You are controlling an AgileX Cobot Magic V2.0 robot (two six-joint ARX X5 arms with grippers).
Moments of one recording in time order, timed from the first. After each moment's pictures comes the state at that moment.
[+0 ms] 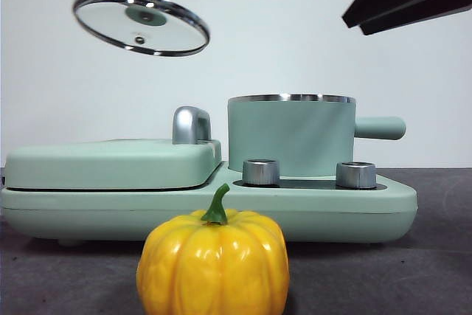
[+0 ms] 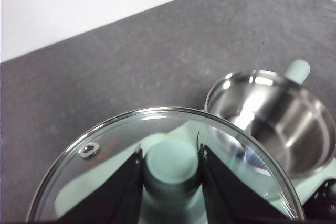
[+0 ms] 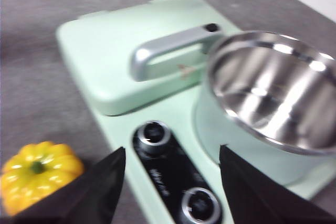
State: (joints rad) left arm -0.38 1.31 1.24 -0.40 0.24 0.11; right arm 0.53 0.81 0.65 -0.32 -0.39 -0.30
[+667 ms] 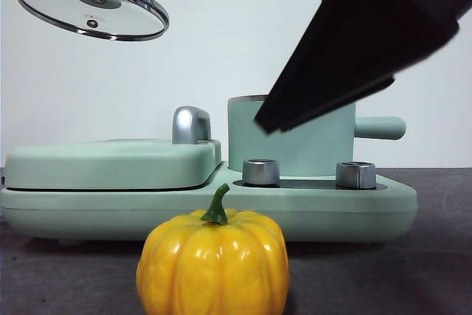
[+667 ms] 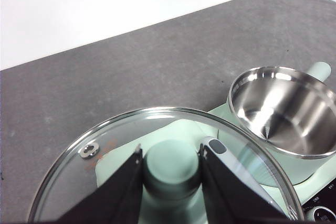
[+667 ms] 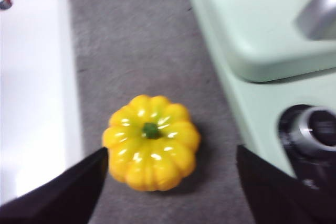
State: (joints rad) left arm -0.32 1.11 1.11 -0.40 0.21 0.10; right arm 0.86 1.08 0.65 -0.33 -0.36 -0.30
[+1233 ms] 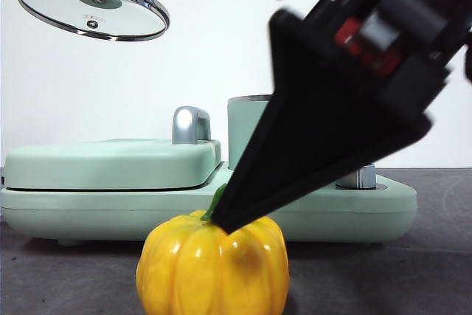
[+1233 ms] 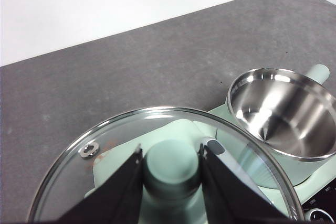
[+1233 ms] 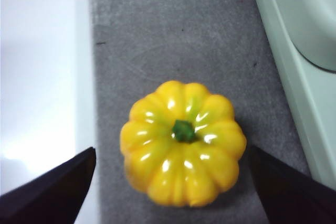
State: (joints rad) left arm -0.32 1.11 1.11 -0.40 0.21 0.08; right arm 0.93 1.27 0.65 -0.25 -0.36 -0.30
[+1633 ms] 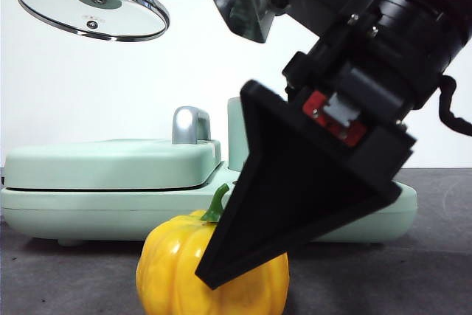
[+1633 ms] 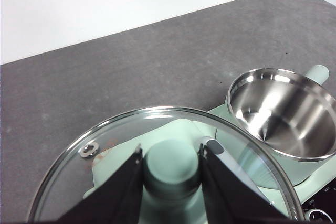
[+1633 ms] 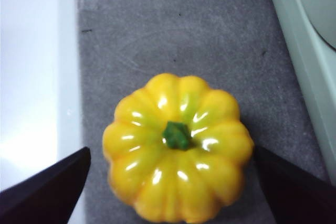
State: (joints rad) left arm -0.32 1.11 1.11 -0.40 0.21 0.07; right arm 0.93 1.37 0.65 -0.19 -0.36 -0.30
